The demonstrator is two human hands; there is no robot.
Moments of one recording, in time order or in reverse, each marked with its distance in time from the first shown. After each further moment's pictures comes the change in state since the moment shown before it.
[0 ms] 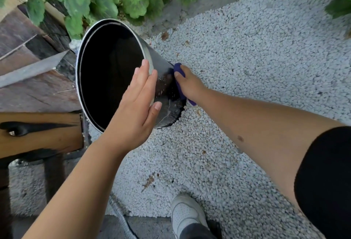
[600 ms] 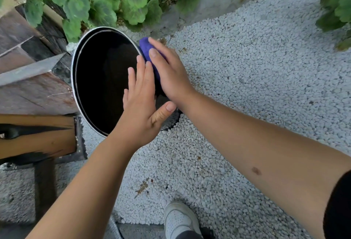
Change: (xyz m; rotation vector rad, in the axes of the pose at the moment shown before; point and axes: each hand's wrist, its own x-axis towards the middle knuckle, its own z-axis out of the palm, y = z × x) left_hand 0.027 0.022 0.007 -0.147 0.045 -0.127; right_hand -0.059 -0.088 -0.004 0.471 0.121 -0.434
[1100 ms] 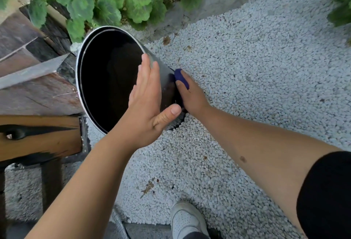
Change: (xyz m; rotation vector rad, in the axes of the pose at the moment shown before) left_hand -0.004 -0.010 -0.011 -0.005 -0.064 0.086; right_hand -0.009 0.100 -0.033 -0.324 -0.030 0.245
